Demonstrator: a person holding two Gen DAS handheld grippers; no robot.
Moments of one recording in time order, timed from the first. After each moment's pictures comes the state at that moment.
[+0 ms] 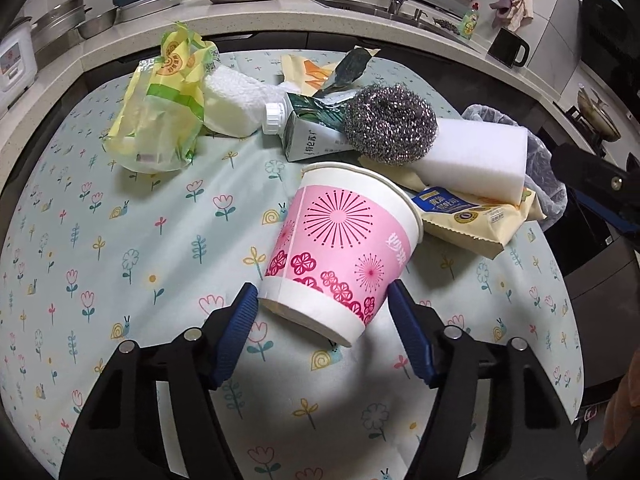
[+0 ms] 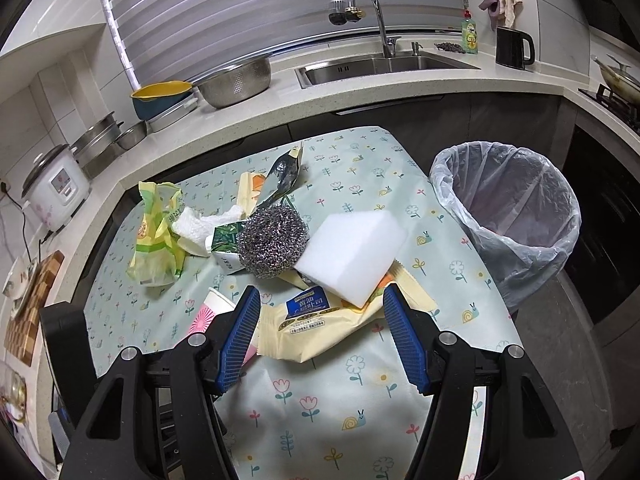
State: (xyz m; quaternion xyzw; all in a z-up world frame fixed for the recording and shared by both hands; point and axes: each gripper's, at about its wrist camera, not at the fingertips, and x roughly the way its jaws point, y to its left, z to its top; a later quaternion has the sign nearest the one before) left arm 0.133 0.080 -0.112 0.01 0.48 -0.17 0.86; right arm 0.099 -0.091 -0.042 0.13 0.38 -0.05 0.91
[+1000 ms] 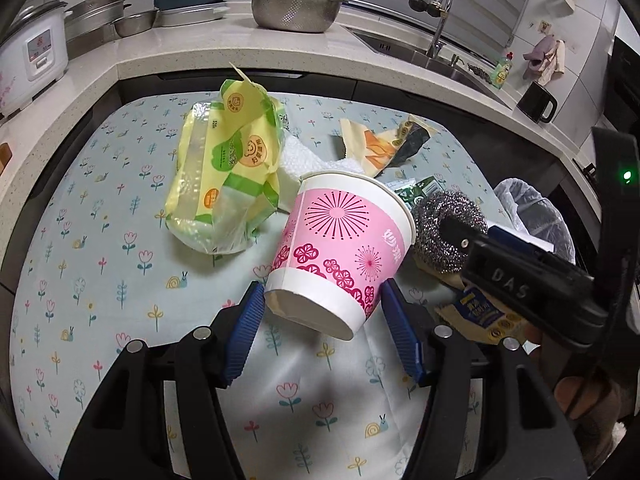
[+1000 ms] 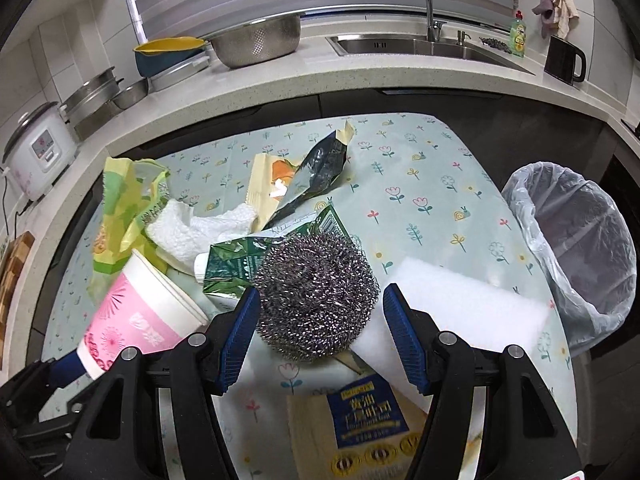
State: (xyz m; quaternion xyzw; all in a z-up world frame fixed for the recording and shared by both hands) left arm 0.189 0.121 -0.073 -0.05 0.45 -0.13 0.88; right arm 0.217 -0.052 -0.091 0.08 0.43 -0.03 0.90
